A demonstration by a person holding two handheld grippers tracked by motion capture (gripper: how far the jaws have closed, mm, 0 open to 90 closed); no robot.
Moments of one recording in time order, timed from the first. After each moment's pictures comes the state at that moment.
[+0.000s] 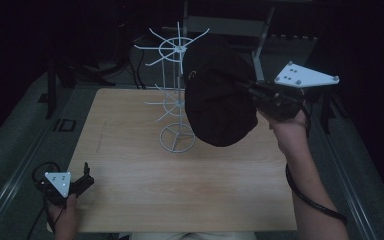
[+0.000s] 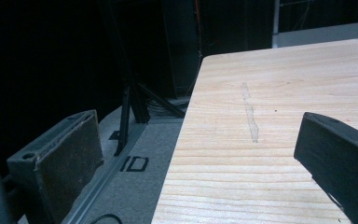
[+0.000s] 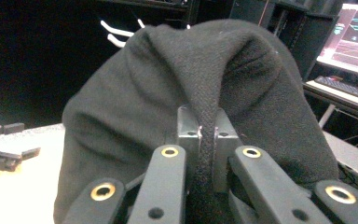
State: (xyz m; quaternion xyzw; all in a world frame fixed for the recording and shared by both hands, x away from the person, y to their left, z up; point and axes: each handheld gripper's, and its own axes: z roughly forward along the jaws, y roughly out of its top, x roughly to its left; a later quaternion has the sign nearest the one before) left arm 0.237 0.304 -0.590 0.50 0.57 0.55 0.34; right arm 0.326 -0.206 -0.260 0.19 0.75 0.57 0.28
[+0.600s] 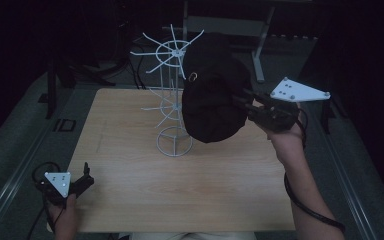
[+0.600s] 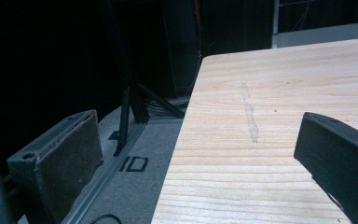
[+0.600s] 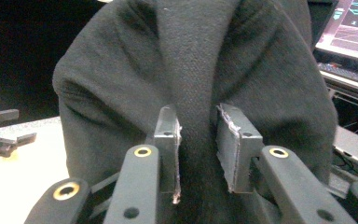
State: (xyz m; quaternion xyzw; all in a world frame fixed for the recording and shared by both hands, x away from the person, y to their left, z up) left arm 0.237 0.304 -0.590 0.50 0.57 0.55 0.34; right arm 0.325 -0.212 -0.292 0.20 0.75 0.57 0.28
